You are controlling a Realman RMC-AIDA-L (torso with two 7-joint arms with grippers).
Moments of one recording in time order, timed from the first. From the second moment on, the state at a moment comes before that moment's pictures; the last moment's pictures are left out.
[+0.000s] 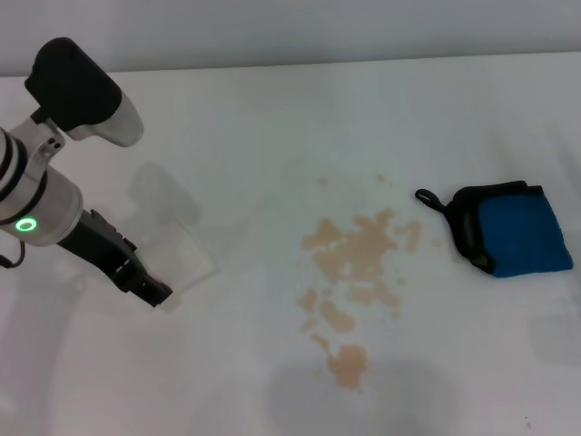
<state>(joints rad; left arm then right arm) -0.70 -2.08 1.43 1.09 -0.55 -1.44 0.78 0.15 2.00 -0.14 -0.12 1.71 1.39 -2.52</state>
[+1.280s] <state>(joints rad) -0.65 -2.08 1.44 1.06 -0.60 -1.26 0.82 0.16 2.00 -0.15 -0.12 1.70 1.38 -2.52</state>
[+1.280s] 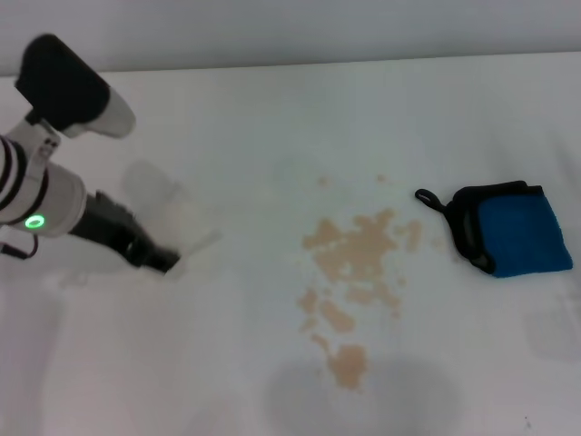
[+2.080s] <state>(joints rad) -0.26 -2.08 1.82 1.03 -1.53 -0.39 1.58 0.18 2.00 -0.19 -0.14 1.70 1.36 -2.53</state>
